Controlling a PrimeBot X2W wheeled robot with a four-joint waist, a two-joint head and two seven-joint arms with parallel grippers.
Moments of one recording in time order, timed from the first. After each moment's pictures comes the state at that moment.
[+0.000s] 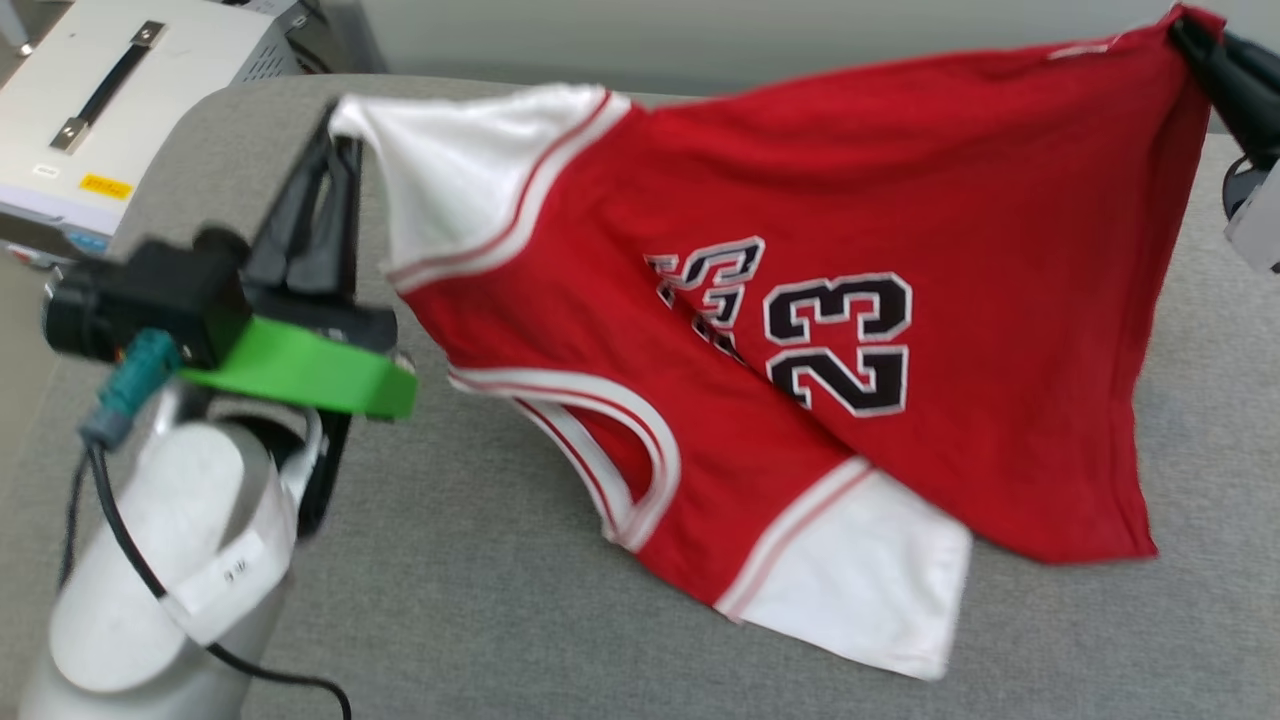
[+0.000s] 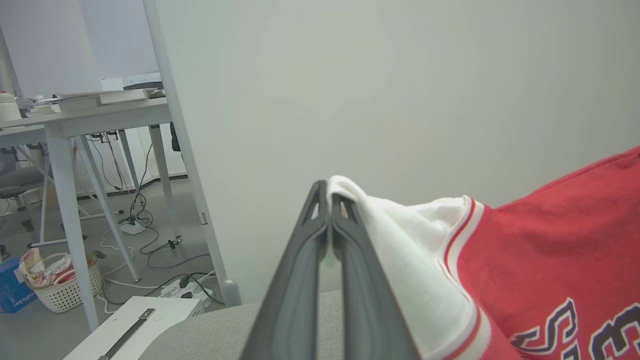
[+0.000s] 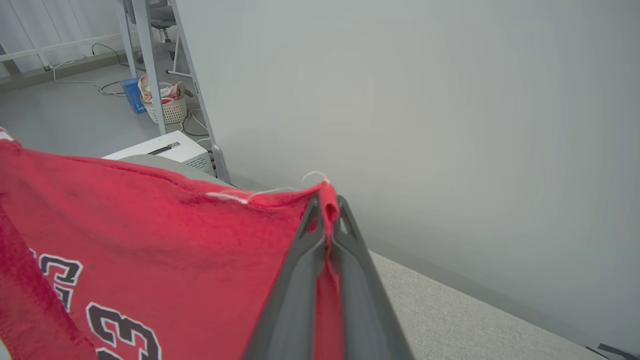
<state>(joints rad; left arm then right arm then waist) -0.47 0.43 -0.33 -0.09 -0.41 0.10 -0.15 -0.83 -0.72 0.51 0.24 0.86 0.13 0.17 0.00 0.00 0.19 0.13</state>
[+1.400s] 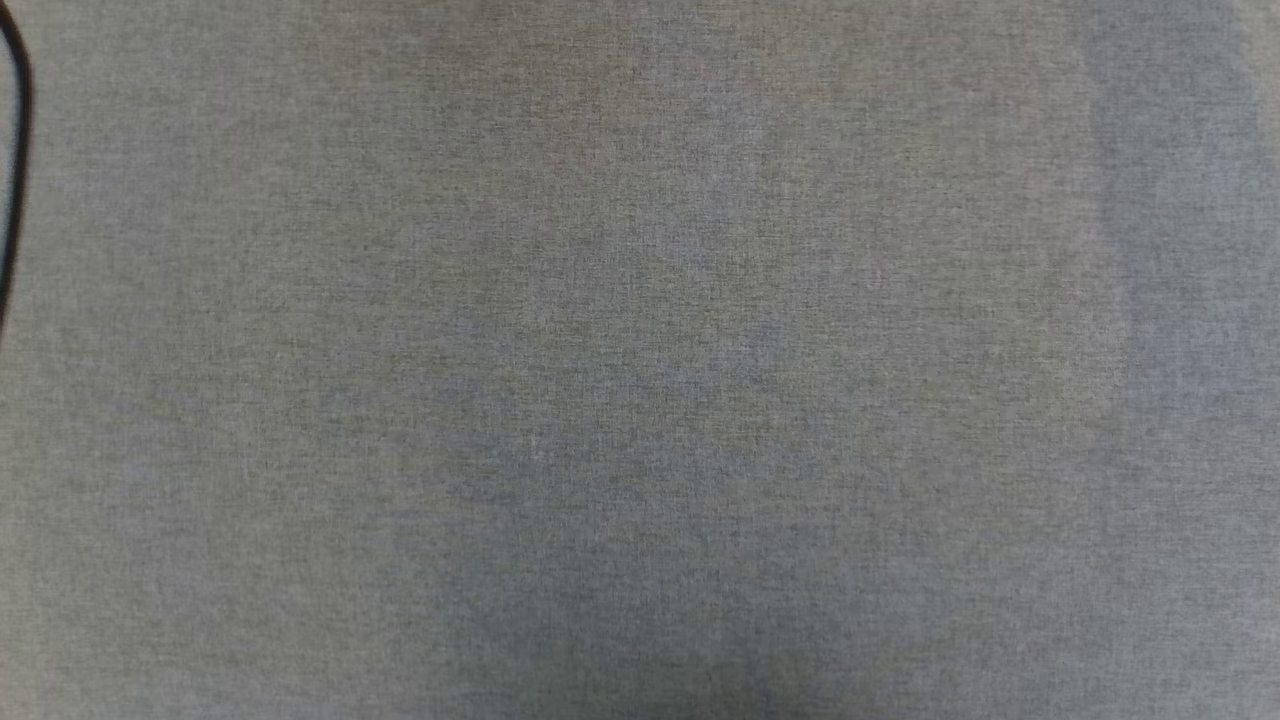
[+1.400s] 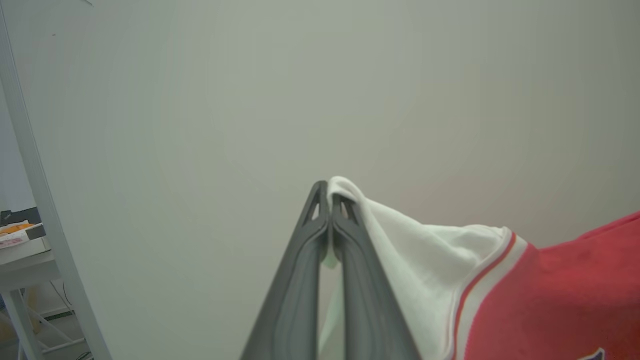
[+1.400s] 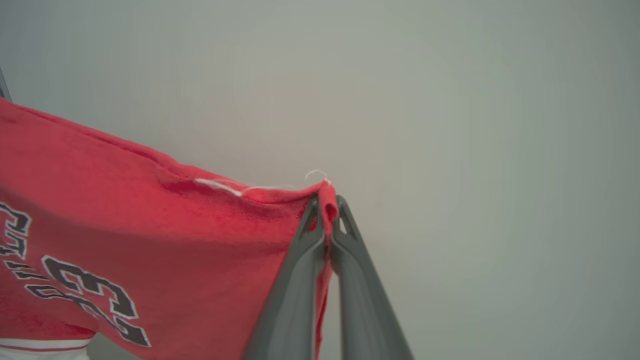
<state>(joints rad) -1.77 0.39 -0.37 0.66 -0.36 -0.12 -0.22 -1.75 -0.52 0.52 0.69 0.59 0.13 0.08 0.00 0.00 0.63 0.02</state>
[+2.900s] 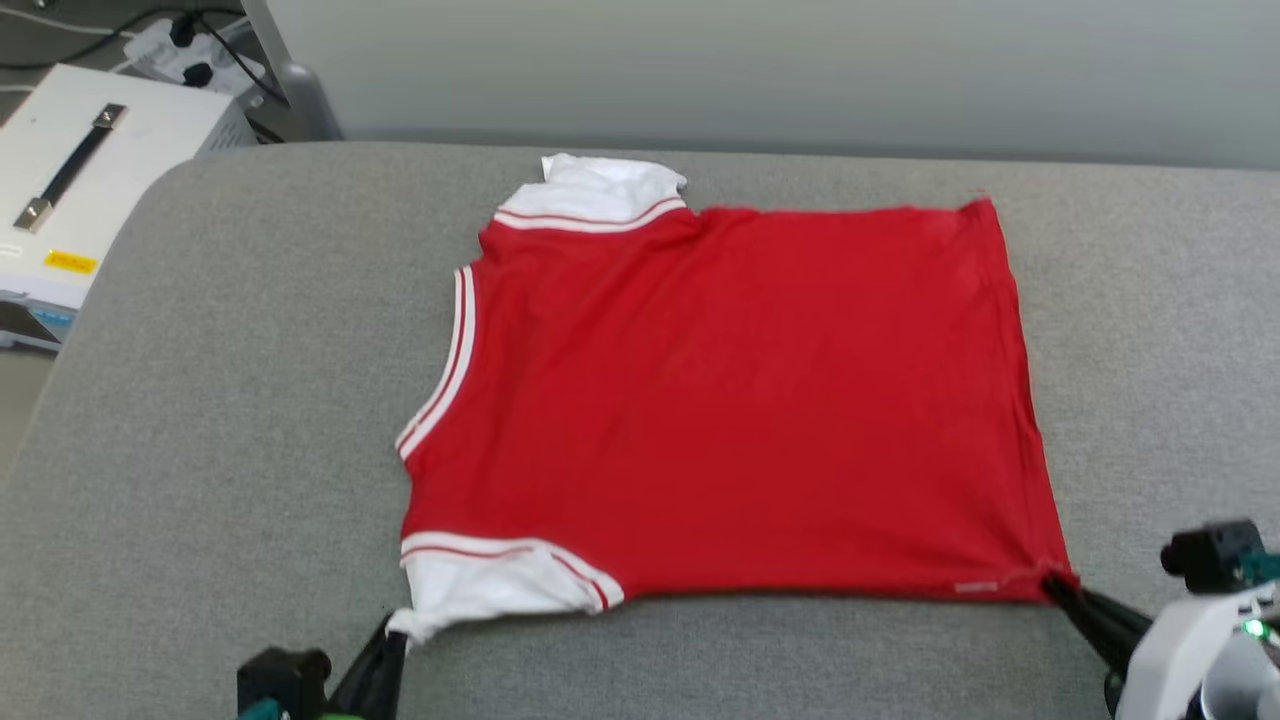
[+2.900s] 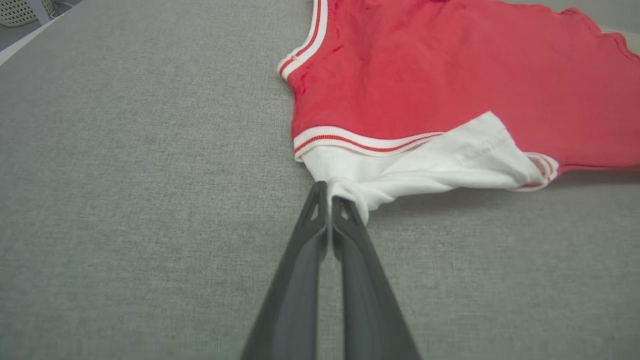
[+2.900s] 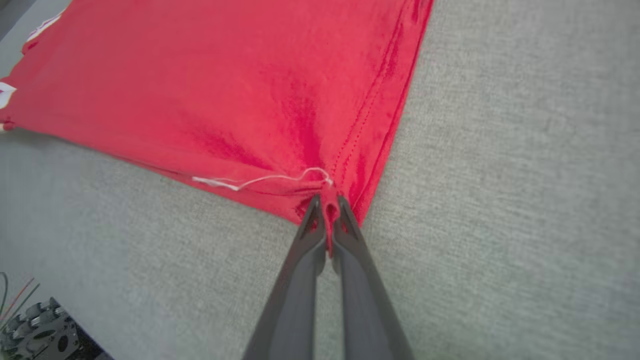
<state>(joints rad) 0.08 0.45 -0.43 0.12 -0.60 0.13 -0.19 -0.26 -0.74 0.80 0.37 1.04 0.13 -0.08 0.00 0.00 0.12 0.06</state>
